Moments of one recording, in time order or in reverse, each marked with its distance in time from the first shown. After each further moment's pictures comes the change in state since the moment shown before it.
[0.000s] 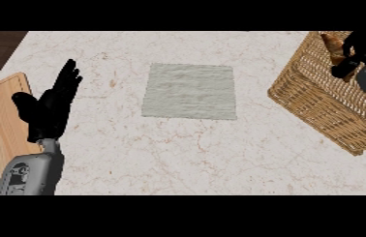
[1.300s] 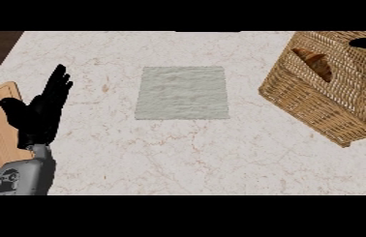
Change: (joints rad) left arm 0.039 0.019 0.034 -0.004 0.012 -0.003 -0.005; right arm 0.069 -0.097 -0.420 -0.185 -0.434 -0.161 -0.075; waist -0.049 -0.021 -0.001
